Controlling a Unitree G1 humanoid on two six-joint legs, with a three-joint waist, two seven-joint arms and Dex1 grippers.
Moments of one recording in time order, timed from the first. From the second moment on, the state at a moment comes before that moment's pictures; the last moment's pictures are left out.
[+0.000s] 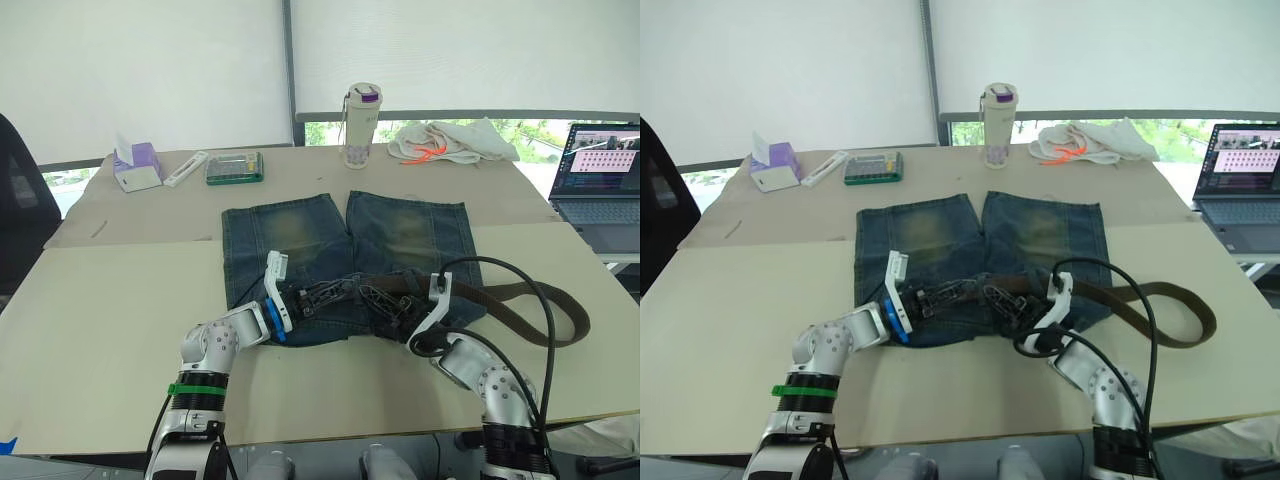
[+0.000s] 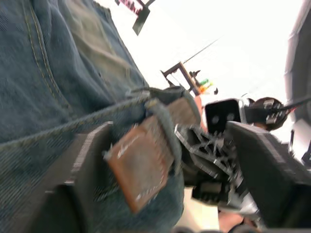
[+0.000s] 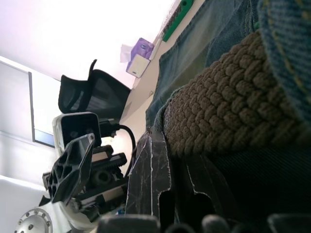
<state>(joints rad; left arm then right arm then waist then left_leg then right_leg) -0.46 0.12 0.12 0.17 -0.75 0.89 -0.72 -0.19 -0.14 -0.23 -0.12 1.08 0.90 0.32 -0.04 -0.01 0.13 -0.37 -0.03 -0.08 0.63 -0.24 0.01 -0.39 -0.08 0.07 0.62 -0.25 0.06</state>
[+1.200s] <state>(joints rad) -0.46 0.21 0.02 0.17 -0.60 0.75 -0.74 -0.04 -0.72 -0.32 -0.27 0.79 0.76 0.69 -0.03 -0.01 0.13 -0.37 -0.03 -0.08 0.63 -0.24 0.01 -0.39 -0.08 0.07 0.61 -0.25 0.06</state>
